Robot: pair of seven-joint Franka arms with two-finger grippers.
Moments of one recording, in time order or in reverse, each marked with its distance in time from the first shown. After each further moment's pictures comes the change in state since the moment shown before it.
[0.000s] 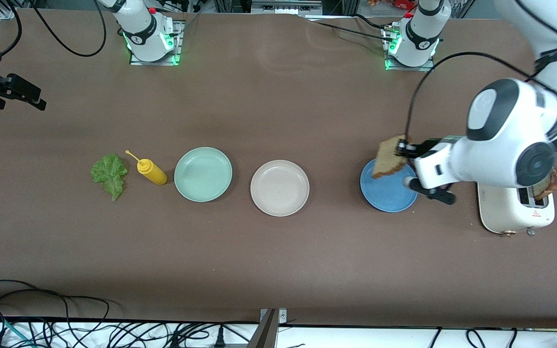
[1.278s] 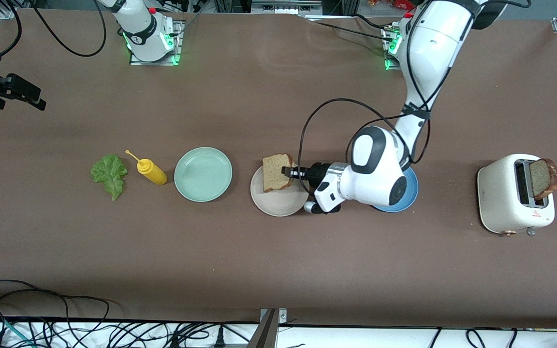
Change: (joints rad) left arm -0.265 0.299 0.000 0.002 -0.540 0.546 -0.101; right arm 0.000 0.000 -0.001 0.000 0.000 0.000 0.000
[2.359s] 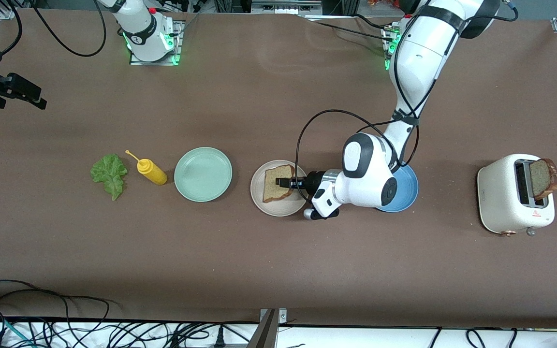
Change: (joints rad) left arm -0.009 0.053 0.009 0.003 -0.001 0.091 -0.001; right arm 0.000 0.000 0.000 0.000 0.000 -0.010 0.000
